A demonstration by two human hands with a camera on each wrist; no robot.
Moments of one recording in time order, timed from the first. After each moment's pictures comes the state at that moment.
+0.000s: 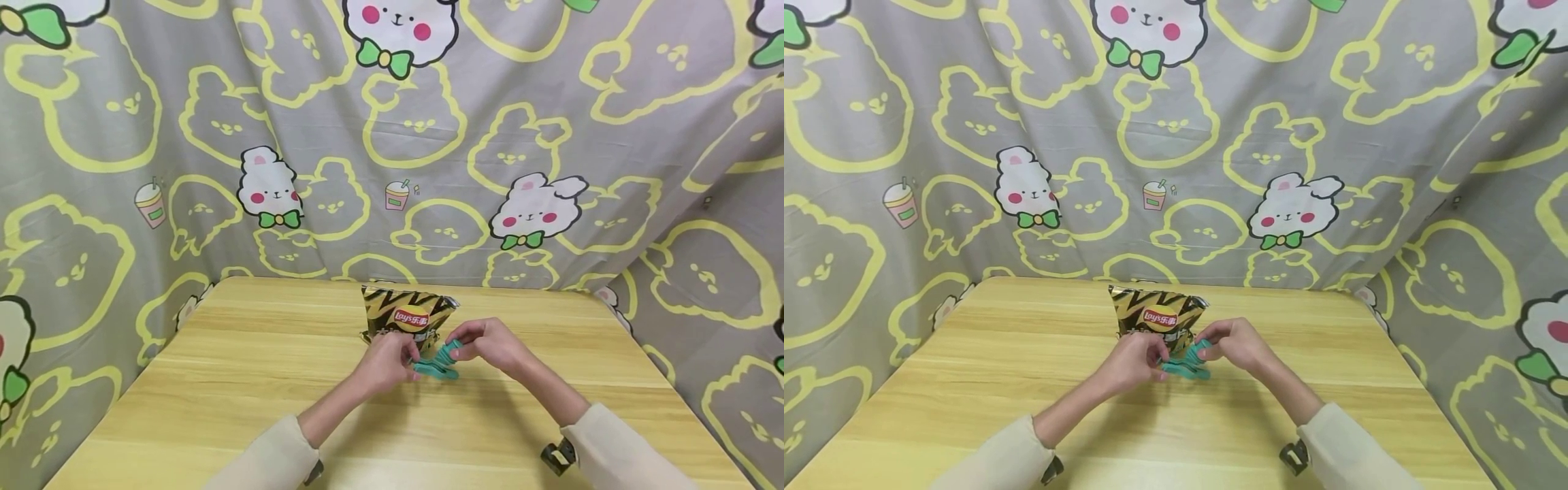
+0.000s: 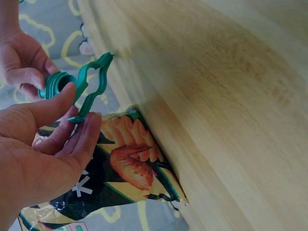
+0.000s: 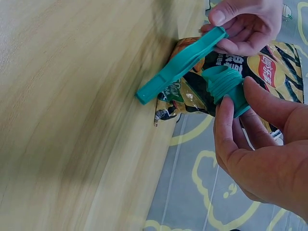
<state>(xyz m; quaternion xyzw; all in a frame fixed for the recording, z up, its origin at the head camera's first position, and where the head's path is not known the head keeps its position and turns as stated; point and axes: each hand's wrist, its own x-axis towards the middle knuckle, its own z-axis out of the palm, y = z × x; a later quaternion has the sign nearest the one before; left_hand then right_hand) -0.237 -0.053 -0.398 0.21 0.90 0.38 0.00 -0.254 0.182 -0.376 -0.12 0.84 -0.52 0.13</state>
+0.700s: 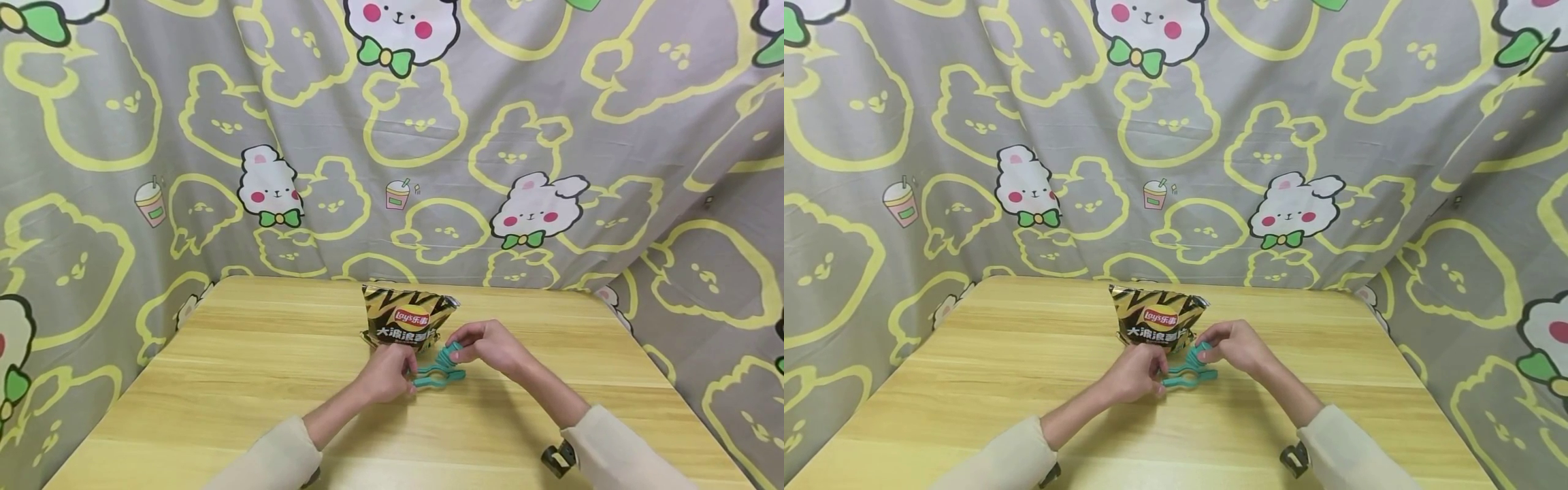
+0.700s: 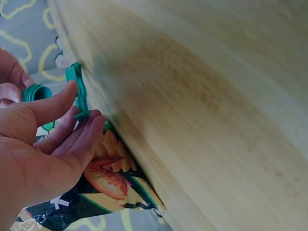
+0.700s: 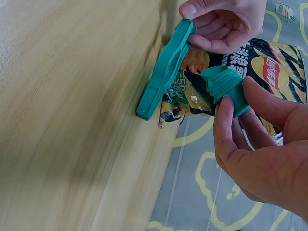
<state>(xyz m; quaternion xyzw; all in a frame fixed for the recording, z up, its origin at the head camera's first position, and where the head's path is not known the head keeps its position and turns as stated) -0.237 -0.054 -0.424 0.22 0.91 0.35 0.02 -0.251 0.180 -0.379 -0.11 0.84 -0.51 0.12</state>
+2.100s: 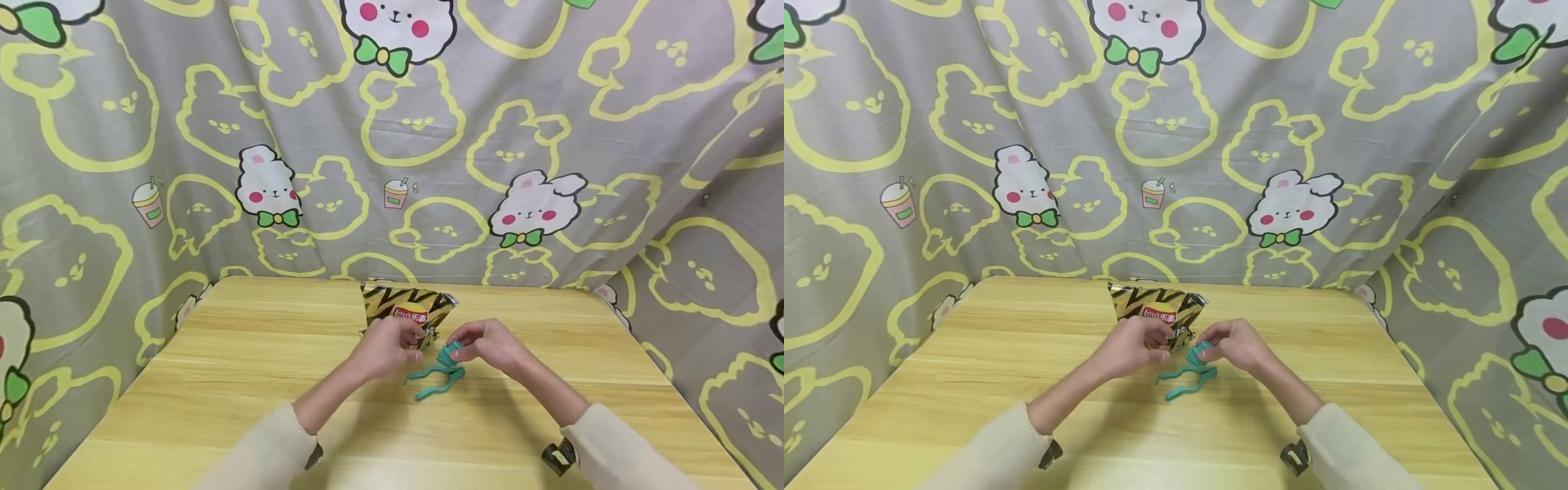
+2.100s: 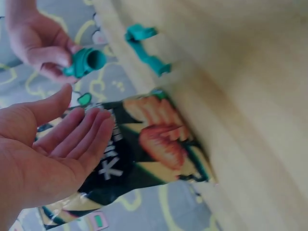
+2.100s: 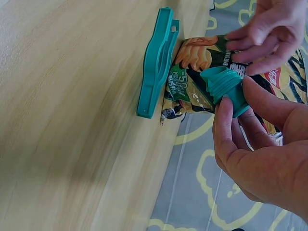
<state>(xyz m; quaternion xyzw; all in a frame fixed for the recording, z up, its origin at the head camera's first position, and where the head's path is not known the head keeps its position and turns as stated) -0.243 -0.058 -0.373 0.25 0.89 0.38 0.01 -0.252 0.183 -0.380 -0.11 0.85 -0.50 0.12</state>
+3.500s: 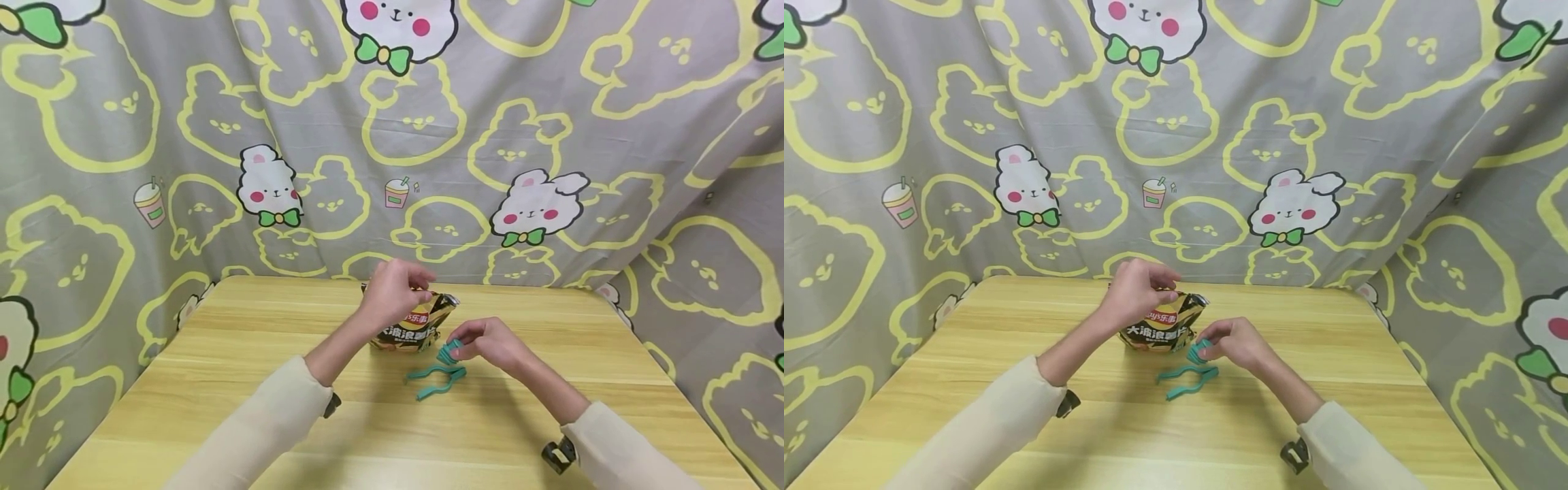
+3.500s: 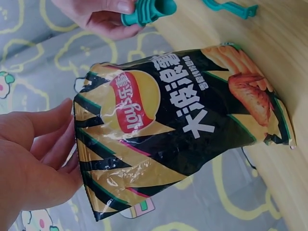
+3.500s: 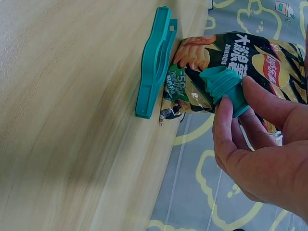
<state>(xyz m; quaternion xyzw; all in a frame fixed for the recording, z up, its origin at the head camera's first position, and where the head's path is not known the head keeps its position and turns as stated) -0.267 -0.040 -0.295 0.24 0.89 0.37 -0.12 -0.254 0.182 -0.379 -0.11 0.84 -0.51 0.13</state>
